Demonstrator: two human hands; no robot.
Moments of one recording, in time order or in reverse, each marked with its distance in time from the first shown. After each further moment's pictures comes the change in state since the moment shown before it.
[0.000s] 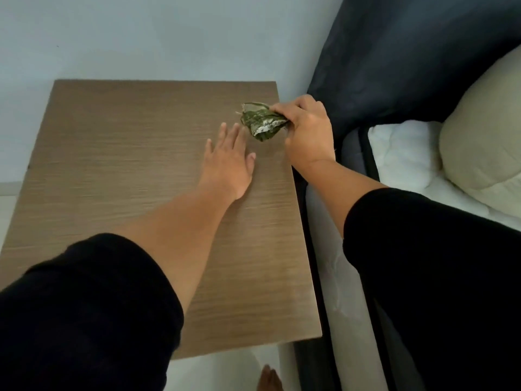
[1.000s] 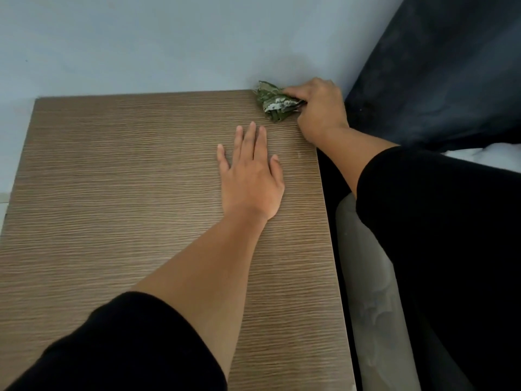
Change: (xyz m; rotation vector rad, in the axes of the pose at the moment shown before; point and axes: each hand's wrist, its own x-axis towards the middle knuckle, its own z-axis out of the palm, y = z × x) left_hand 0.075 0.000 0.032 -0.083 0.153 -0.131; right_hand 0.130 0.053 0.086 -0.032 -0.277 0.125
